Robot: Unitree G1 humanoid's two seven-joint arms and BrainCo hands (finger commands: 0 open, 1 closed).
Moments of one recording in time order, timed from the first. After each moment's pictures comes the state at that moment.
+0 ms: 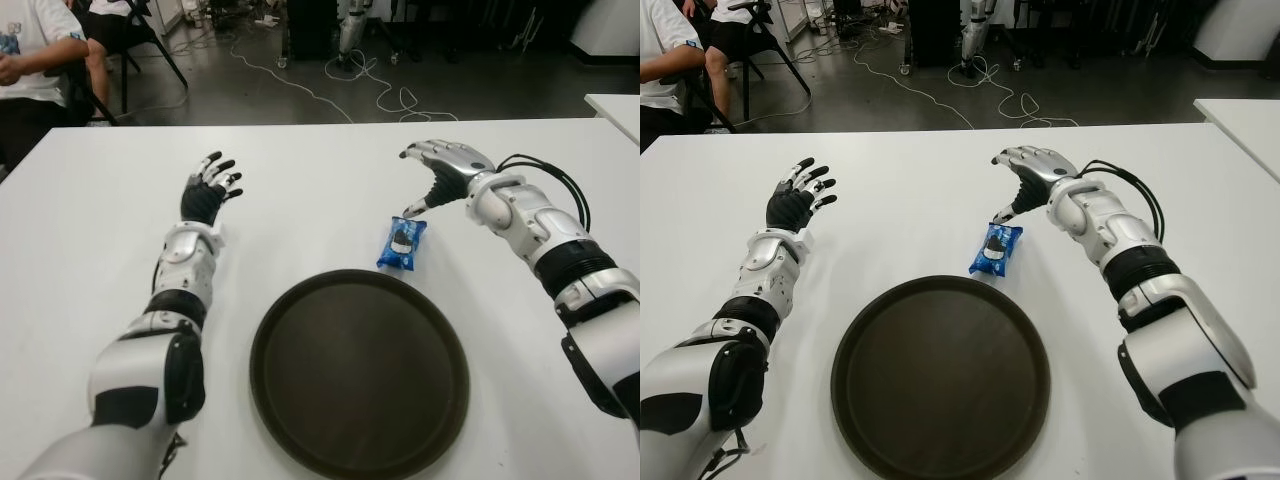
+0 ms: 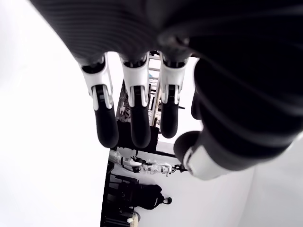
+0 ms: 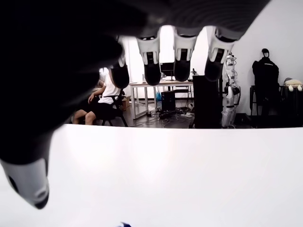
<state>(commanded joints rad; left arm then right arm) -0.82 0.10 0.31 1.26 -0.15 -0.34 -0.11 -0.92 -0.42 0.51 0.95 -0.73 -0.25 0.03</state>
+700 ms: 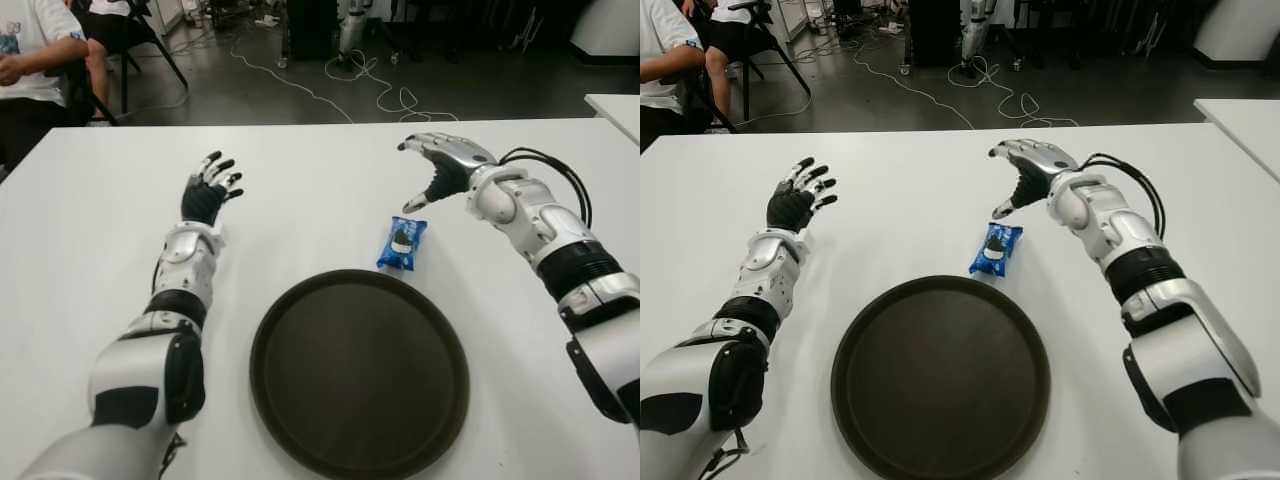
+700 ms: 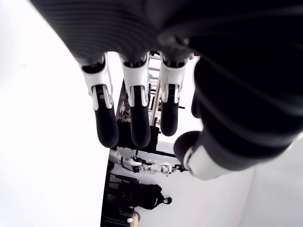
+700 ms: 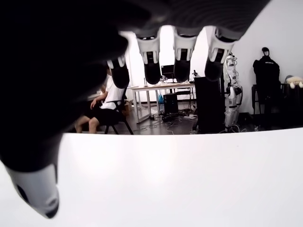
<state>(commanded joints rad) -0.82 0.10 0.30 1.26 -0.15 -0.34 -0.11 -0.88 -0.42 0.46 0.88 -0.68 -0.26 0.09</state>
